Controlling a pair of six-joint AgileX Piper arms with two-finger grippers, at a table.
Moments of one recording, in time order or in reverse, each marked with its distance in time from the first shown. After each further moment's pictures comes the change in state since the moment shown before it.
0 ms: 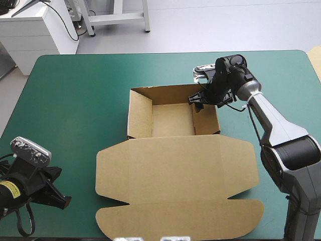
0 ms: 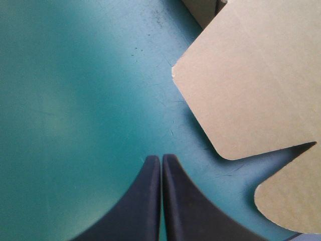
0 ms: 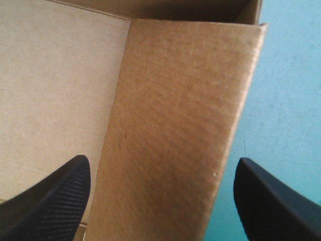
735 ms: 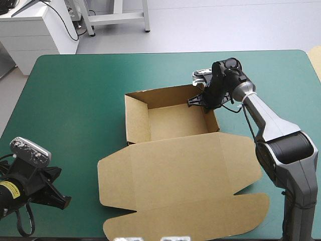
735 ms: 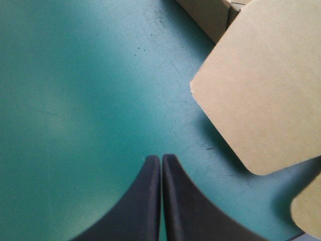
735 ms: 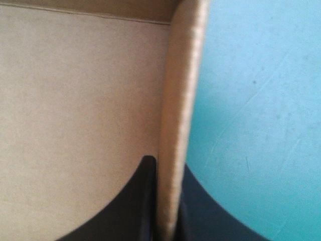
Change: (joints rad) left arm 0.000 -0.002 0.001 0.006 -0.001 0.000; right arm -0.001 0.066 0.000 -0.015 -0.023 0.023
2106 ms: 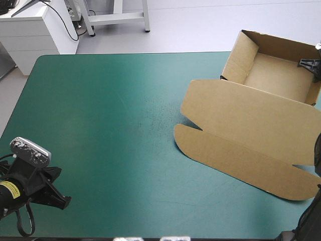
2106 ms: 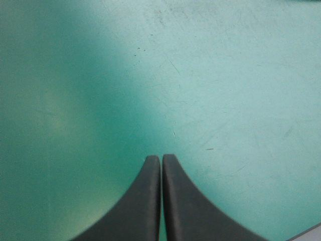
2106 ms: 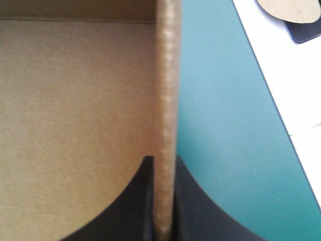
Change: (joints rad) left arm 0.000 0.000 0.000 0.000 0.000 0.000; right arm -0.718 0.010 -0.303 -0.009 0.029 -0.019
